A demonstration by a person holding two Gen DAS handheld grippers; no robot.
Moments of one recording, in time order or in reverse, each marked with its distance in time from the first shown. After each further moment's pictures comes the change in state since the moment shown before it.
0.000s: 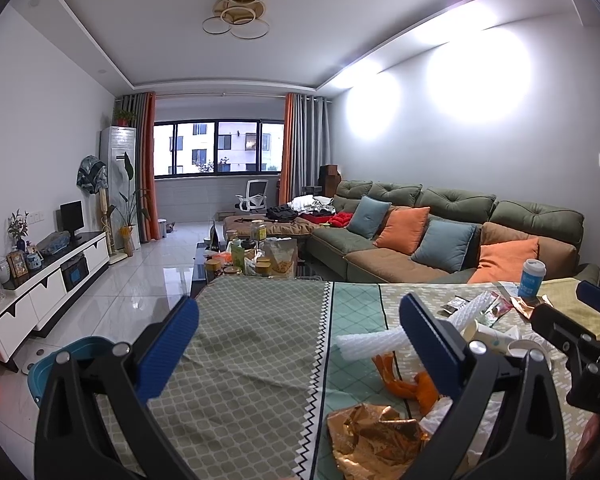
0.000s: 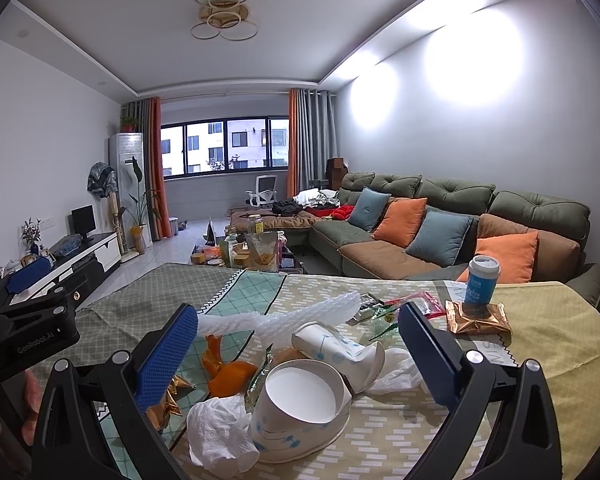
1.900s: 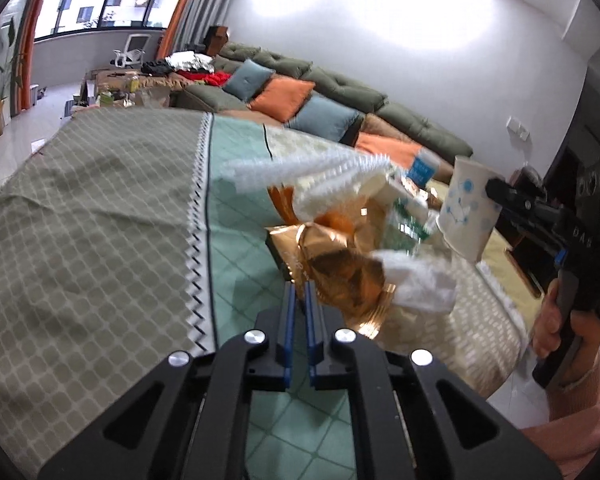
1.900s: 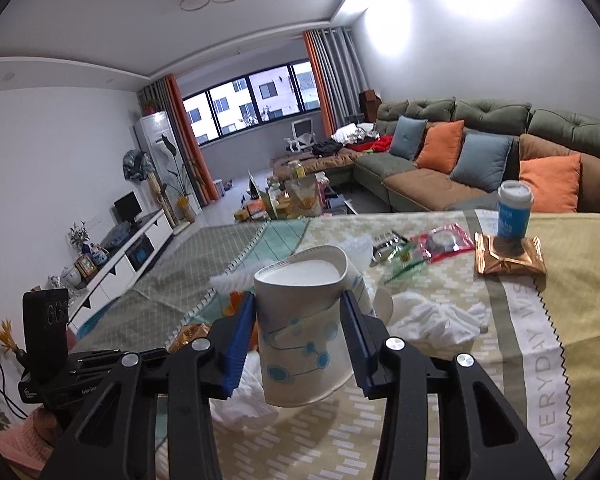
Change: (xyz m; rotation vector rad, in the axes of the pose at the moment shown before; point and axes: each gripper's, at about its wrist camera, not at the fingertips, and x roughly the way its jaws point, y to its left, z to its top) left arm 0.045 0.021 -0.070 -0.121 0.520 -0.562; right arm 0.010 -0.058 0.013 0.175 0.230 0.242
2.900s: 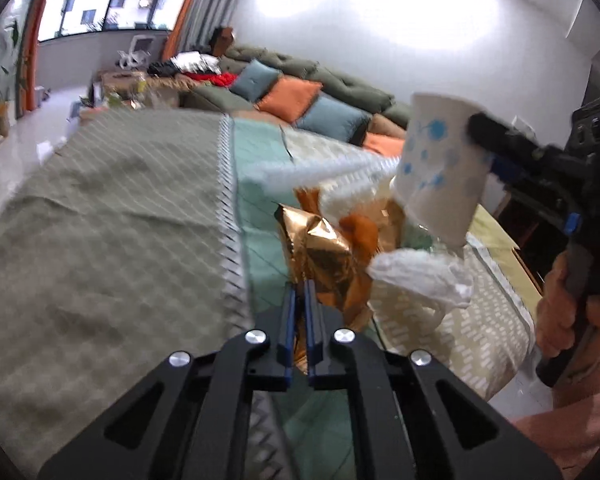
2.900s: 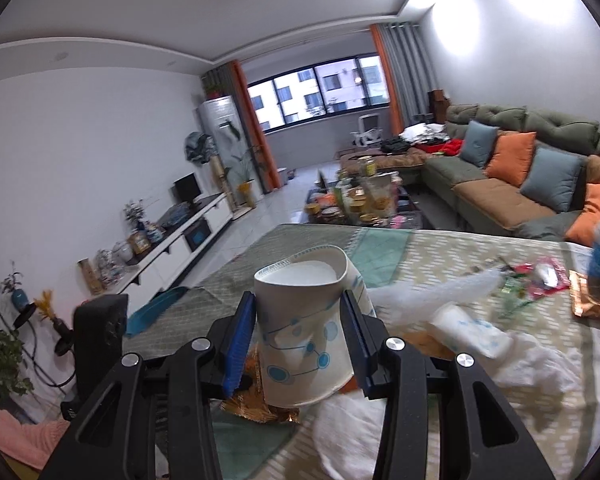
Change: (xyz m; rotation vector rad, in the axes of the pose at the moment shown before) left arm -0.021 0.025 0.003 0.007 -0.010 0.040; right arm 0.062 0.079 0.018 -0.113 0.061 0.248
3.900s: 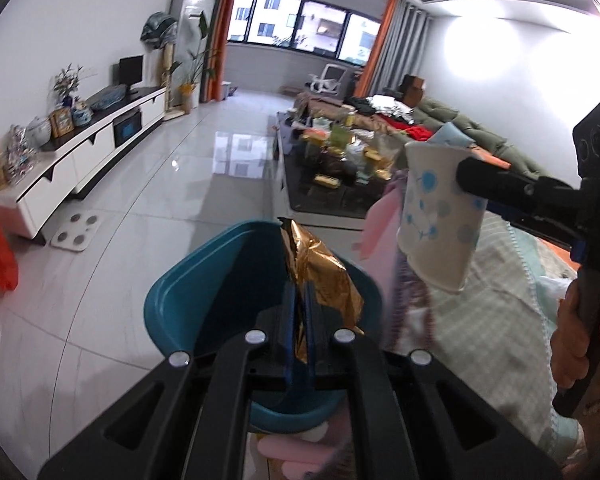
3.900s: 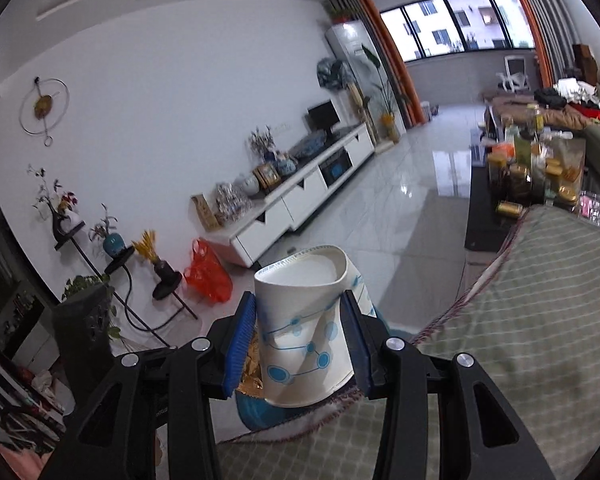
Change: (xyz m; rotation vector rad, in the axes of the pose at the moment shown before) left arm -0.162 0.234 -0.008 -0.331 -0.135 0.585; right arm 0.272 0.187 0.024 -0.099 0.309 0.470
